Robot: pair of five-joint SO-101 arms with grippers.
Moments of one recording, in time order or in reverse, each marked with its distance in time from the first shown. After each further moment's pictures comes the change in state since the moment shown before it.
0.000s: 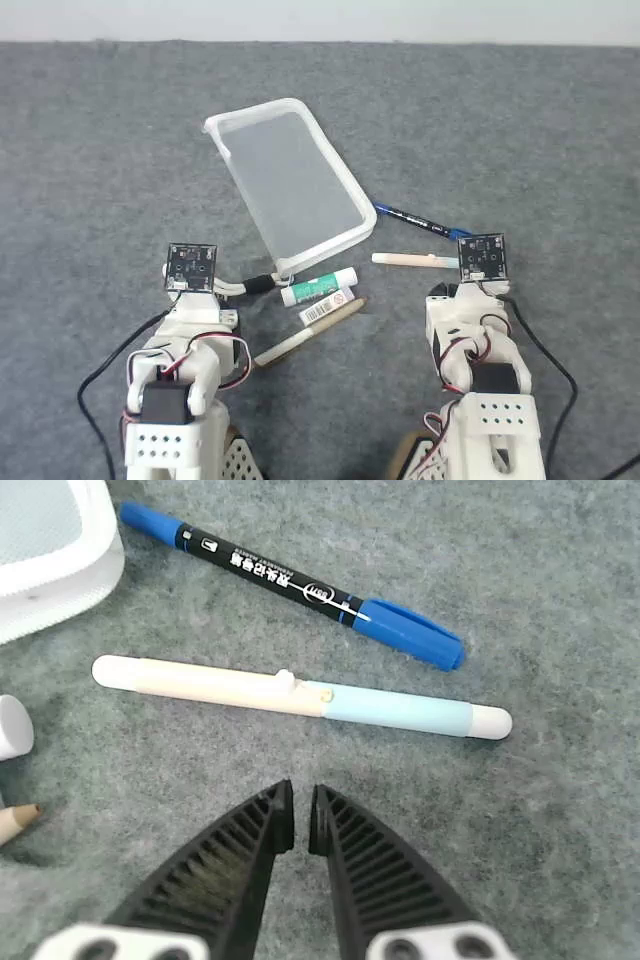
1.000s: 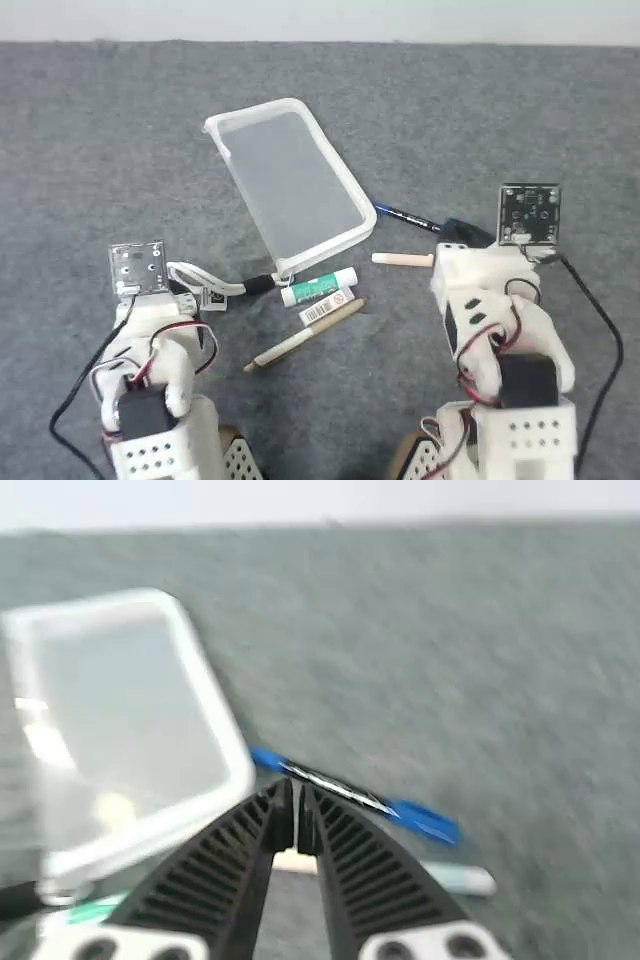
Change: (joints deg) left arm -14.8 0.0 -8.3 -1.5 -5.0; right arm -7.4 0.0 -40.4 23.6 -9.4
